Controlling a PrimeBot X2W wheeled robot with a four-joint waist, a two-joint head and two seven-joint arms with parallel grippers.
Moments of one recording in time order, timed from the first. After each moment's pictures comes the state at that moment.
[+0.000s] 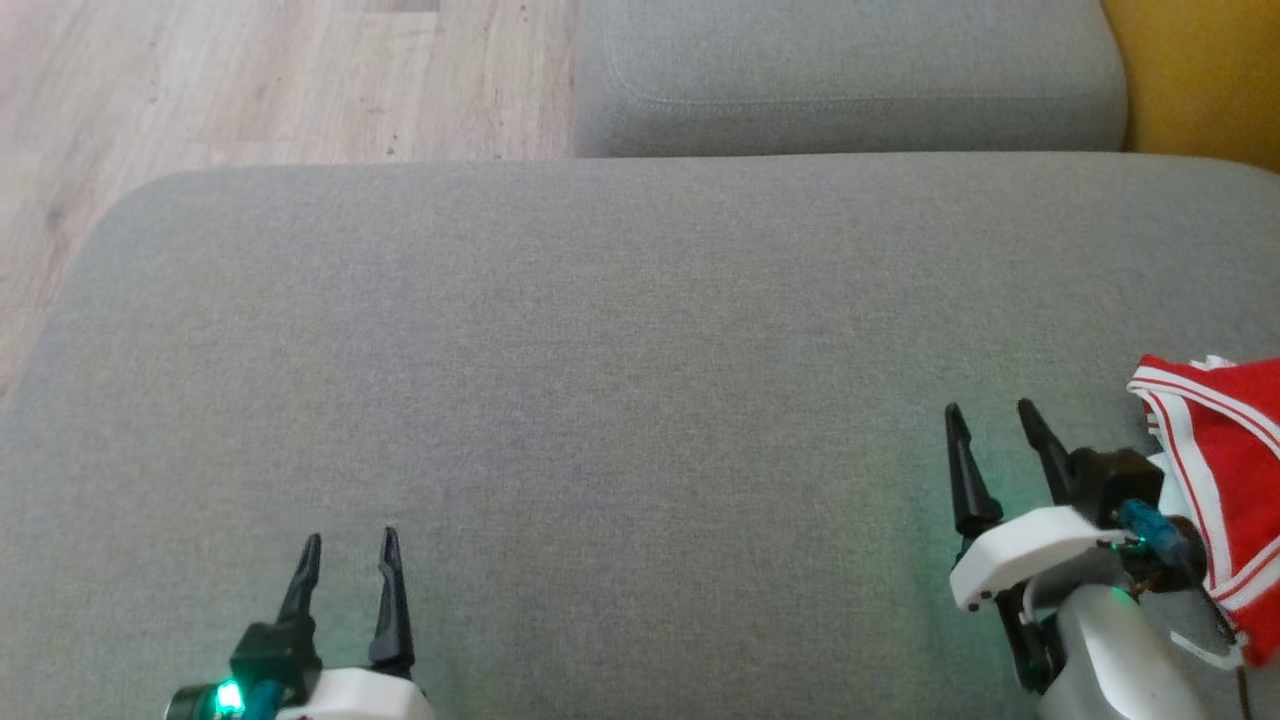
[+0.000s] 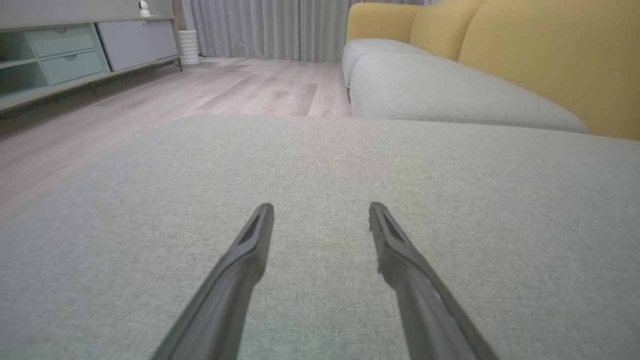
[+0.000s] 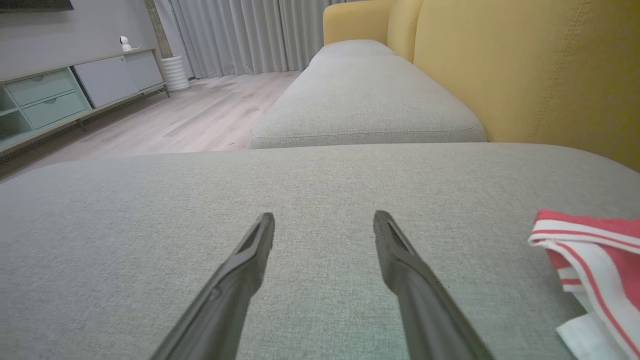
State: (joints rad) left arm -0.01 0.05 -0.09 0.45 -0.15 0.02 -0.25; right arm -0.25 -0.05 -0.01 0.67 0.06 0.13 -0.25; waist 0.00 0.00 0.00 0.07
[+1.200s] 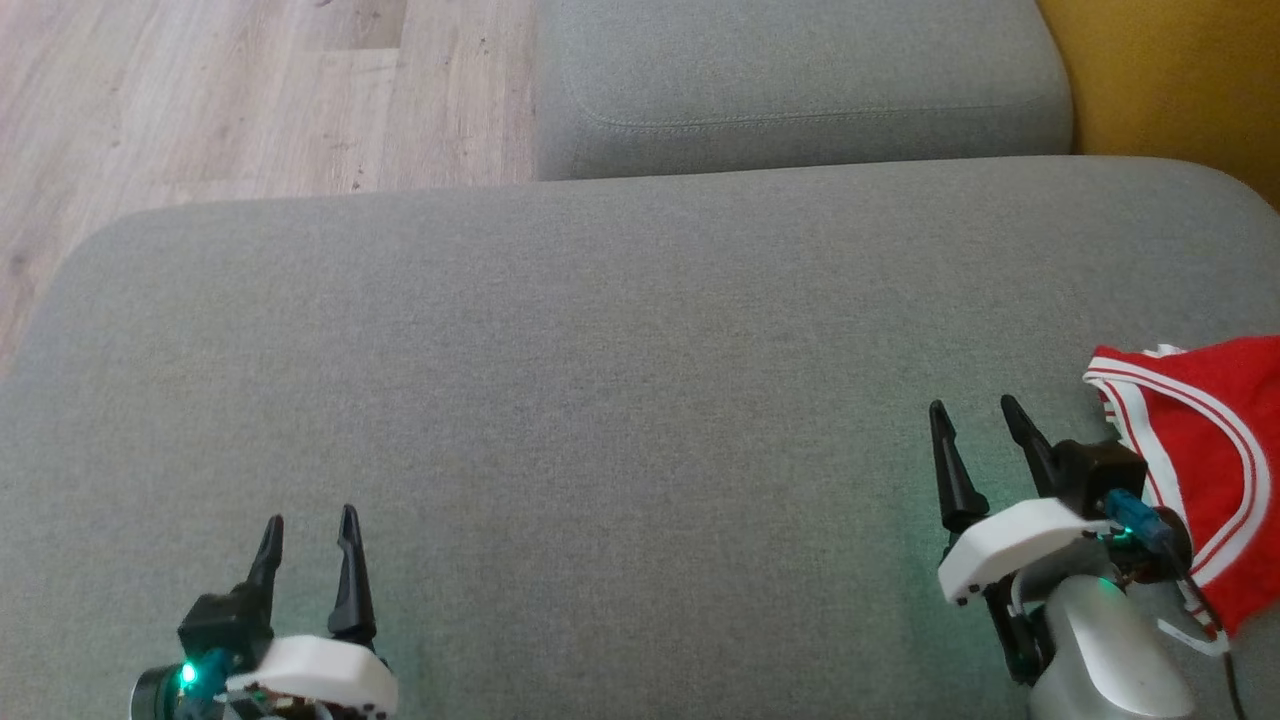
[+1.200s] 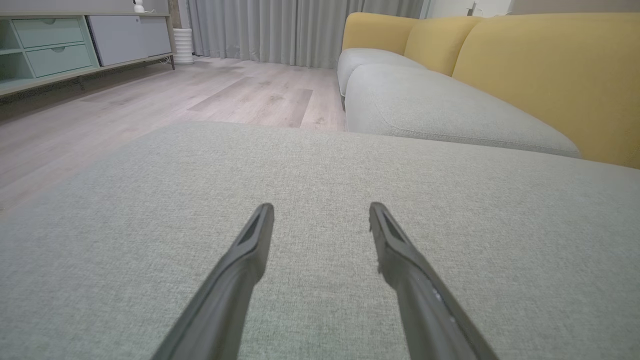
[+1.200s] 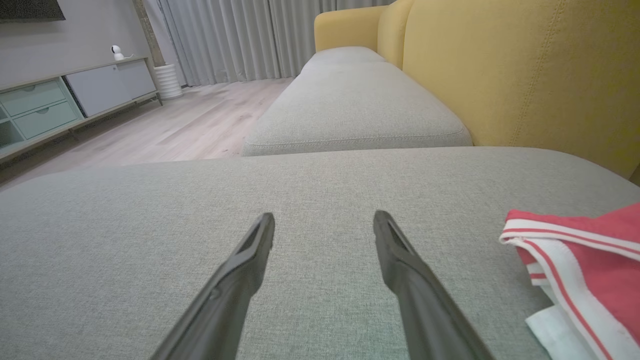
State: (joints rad) left arm -0.11 0.05 0.04 0.57 -0.15 -0.08 -0.25; right arm -0.28 -0.05 0.03 0.71 0.08 0.13 -0.25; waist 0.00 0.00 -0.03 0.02
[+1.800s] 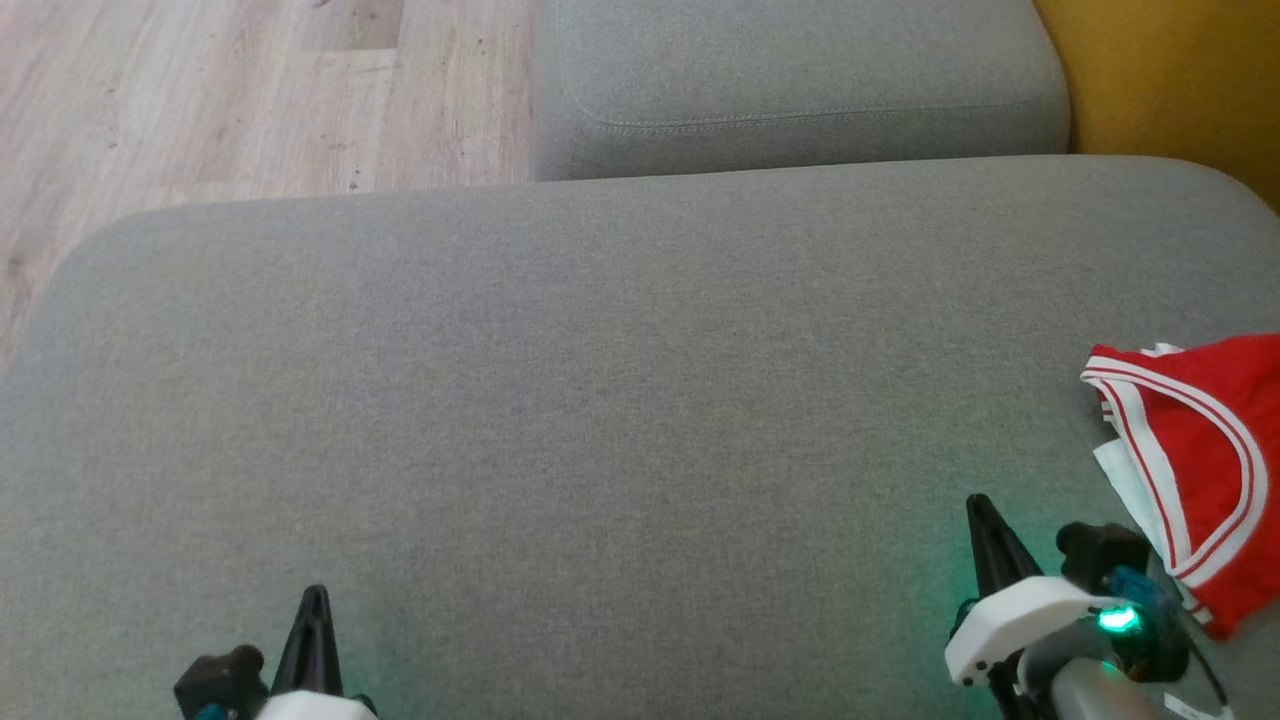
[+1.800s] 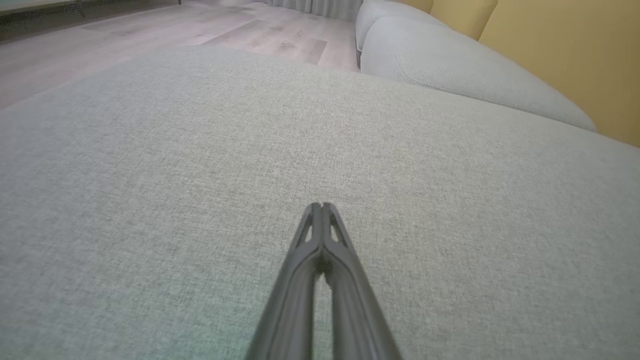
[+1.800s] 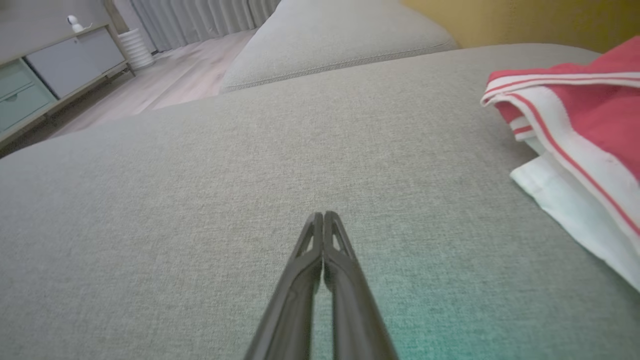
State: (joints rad) left arm -0.04 0.04 0.03 0.63 -0.23 -0.09 -0.22; right arm -0.18 -0.04 0.02 0.76 0.15 0.13 -0.22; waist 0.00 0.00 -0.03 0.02
